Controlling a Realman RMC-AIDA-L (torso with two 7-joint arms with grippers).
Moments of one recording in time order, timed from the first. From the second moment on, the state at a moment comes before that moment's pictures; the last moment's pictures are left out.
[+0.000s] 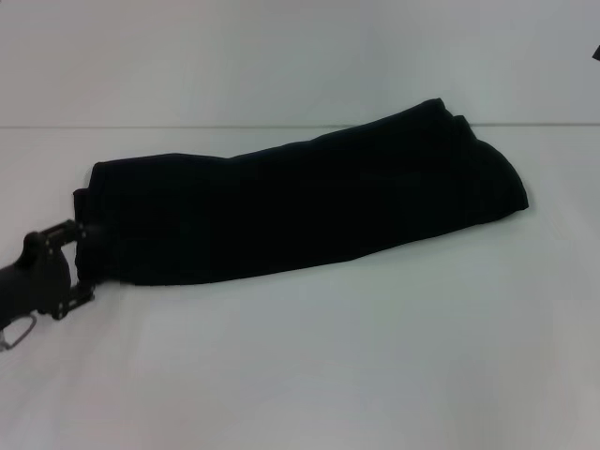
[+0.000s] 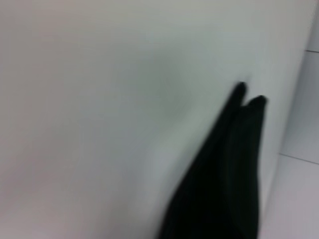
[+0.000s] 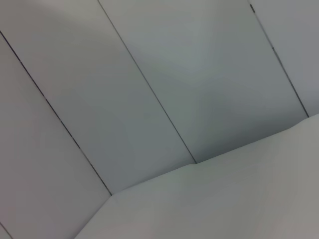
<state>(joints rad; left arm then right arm) -0.45 -2.02 0.37 0.39 1.98 1.14 -2.80 0.60 1.95 -0.41 -0.59 -1.78 -1.20 1.77</state>
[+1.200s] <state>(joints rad) -0.43 -1.96 0.40 0.36 2.02 1.25 -2.73 0.60 1.95 -0.40 -0.60 -1.78 -1.20 1.77</state>
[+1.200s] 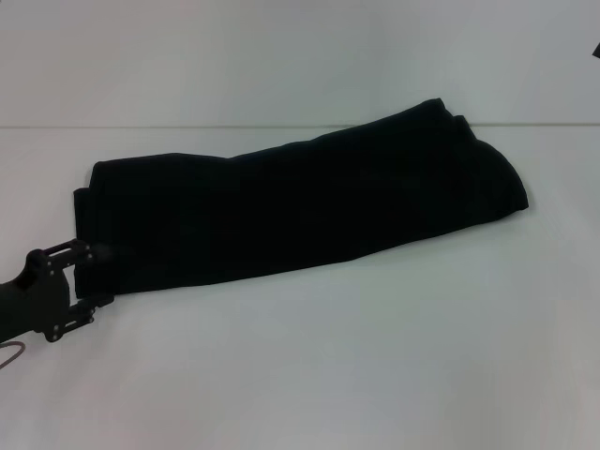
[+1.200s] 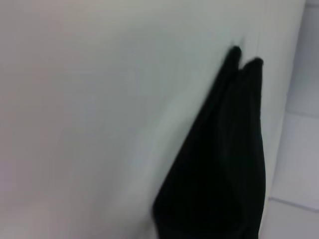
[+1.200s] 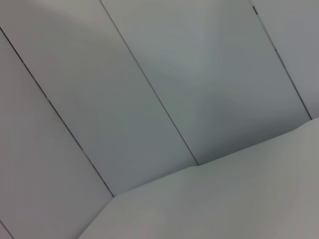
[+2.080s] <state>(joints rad) -0.44 -1.99 0.39 0.35 2.01 1.17 -2.75 0.59 1.95 -0.40 -0.60 -1.77 -1.22 1.77</state>
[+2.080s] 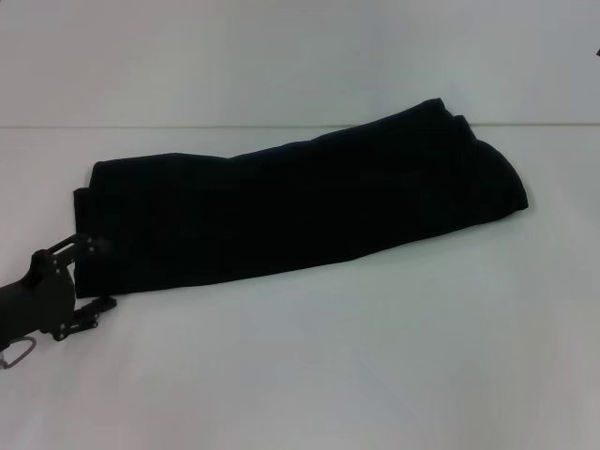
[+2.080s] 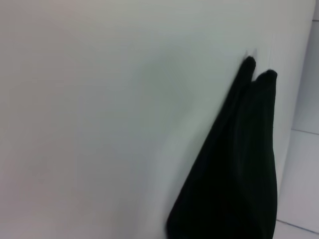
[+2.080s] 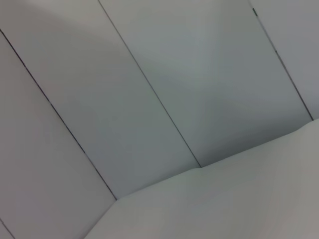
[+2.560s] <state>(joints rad) -0.49 -2.01 0.39 0.35 2.01 1.10 -2.72 0.59 1.95 -0.39 -0.60 -1.77 -1.22 1.77</state>
